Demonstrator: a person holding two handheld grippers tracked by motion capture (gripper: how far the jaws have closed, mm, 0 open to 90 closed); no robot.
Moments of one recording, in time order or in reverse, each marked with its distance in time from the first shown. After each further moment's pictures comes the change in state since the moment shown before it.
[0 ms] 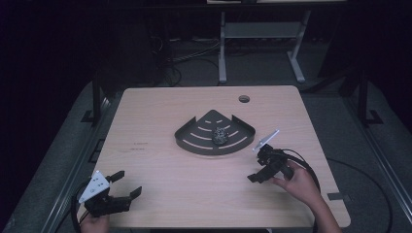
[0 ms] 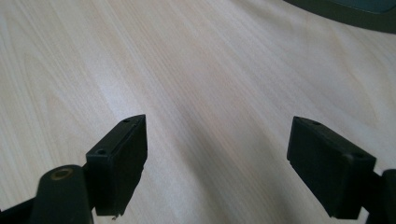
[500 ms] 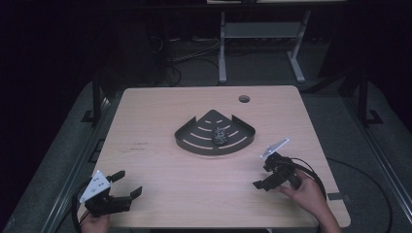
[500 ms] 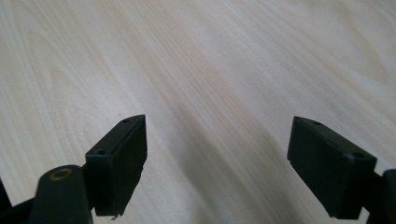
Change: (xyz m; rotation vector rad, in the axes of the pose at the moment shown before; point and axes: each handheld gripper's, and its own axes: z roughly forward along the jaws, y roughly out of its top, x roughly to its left) left arm 0.000 0.000 0.001 0.005 -0.004 0.004; right arm 0.007 -0.029 -0.004 -0.040 -0.008 0.025
